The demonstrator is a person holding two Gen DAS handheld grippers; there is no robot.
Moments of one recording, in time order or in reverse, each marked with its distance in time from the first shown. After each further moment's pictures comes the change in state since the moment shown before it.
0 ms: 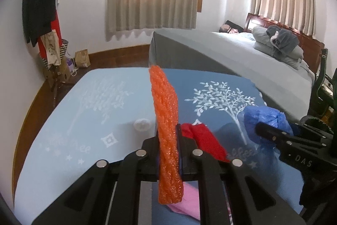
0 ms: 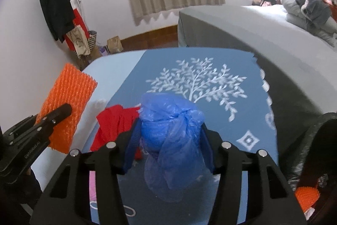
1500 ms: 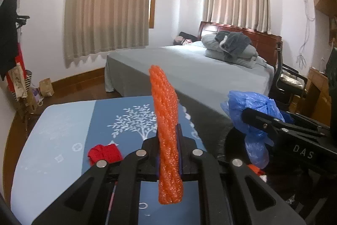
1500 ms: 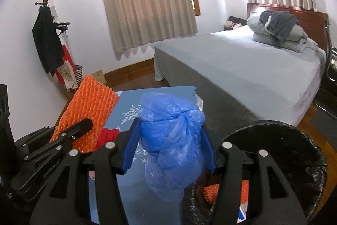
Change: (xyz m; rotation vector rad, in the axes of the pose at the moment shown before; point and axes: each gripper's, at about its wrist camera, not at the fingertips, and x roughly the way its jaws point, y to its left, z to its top) left arm -0.089 -0.132 0.017 0.154 -0.107 -0.250; right arm -0.160 -0.064 -0.008 0.080 -0.207 -0.126
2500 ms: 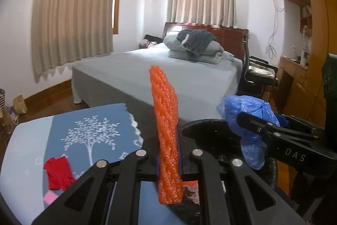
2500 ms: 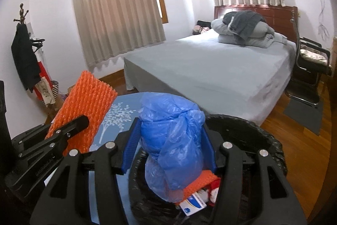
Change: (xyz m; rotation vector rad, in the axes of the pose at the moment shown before) left arm 0.008 -0.111 0.007 0.116 -0.017 -0.199; right arm -0.071 -0.088 -0.025 0.101 -0.052 -0.184
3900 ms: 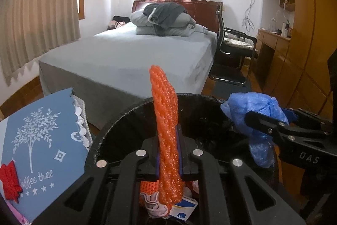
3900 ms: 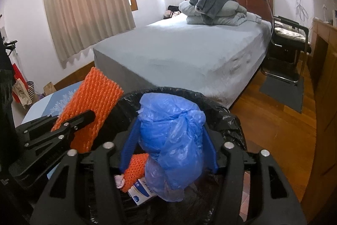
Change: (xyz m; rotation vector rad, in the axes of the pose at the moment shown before) left arm 0.110 -0.079 -0.025 0.096 0.158 -0.162; right arm 0.032 -0.111 -0.043 0.079 0.097 -0.150
